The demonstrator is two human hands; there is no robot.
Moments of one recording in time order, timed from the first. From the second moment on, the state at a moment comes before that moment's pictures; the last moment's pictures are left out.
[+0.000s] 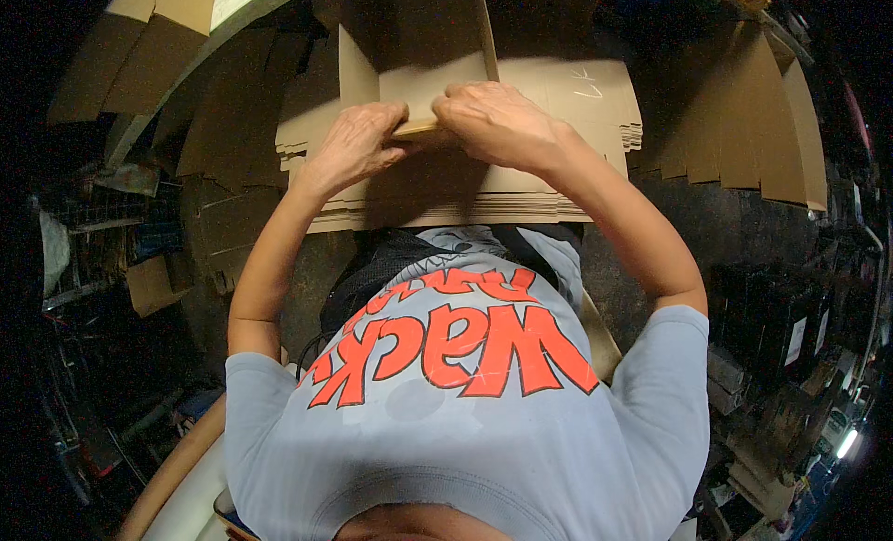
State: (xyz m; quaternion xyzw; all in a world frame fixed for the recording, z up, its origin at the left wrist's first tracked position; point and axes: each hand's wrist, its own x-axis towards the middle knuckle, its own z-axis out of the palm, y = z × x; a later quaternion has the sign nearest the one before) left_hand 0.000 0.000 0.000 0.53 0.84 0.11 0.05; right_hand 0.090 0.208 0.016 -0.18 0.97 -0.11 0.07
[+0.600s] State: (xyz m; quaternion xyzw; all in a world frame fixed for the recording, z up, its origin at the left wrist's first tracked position) left_hand -0.001 -0.020 0.015 0.54 0.81 0.21 0.03; right_hand 0.069 0.214 0.014 -0.13 0.93 -0.27 0.20
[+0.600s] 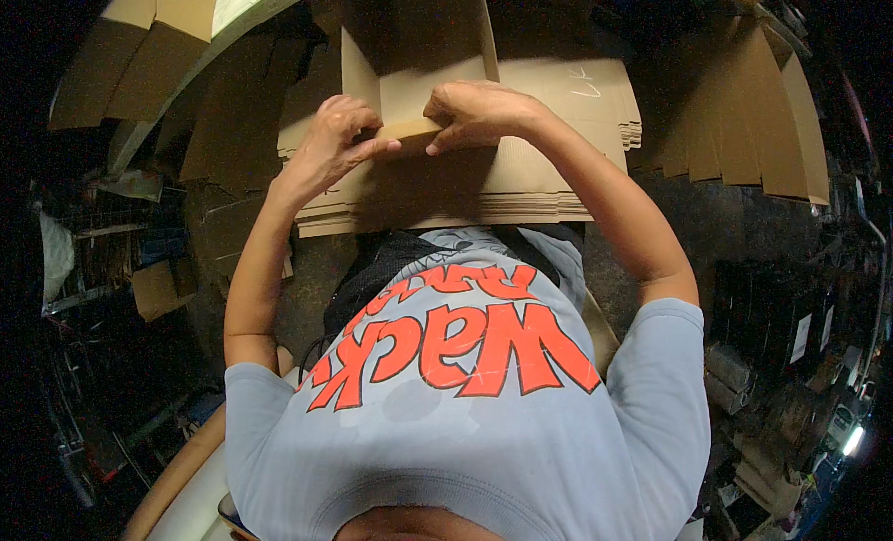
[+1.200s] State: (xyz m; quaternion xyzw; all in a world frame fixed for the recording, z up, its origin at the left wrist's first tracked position) left_hand -0.006 -0.018 0.004 0.58 0.81 0.14 0.04; right_hand 0.072 0.213 0.025 -0.18 0.95 -0.22 0.11
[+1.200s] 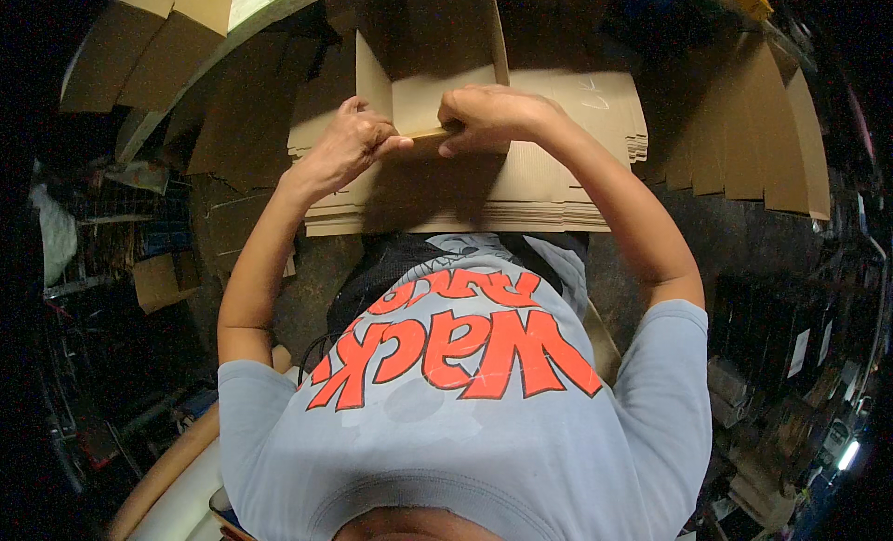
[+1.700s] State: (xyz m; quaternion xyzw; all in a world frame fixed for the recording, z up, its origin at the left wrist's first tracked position) left_hand -0.059 0.082 -0.008 0.56 0.72 0.17 0.37; right_hand 0.065 0.247 0.038 -0.18 0.93 -0.19 0.27
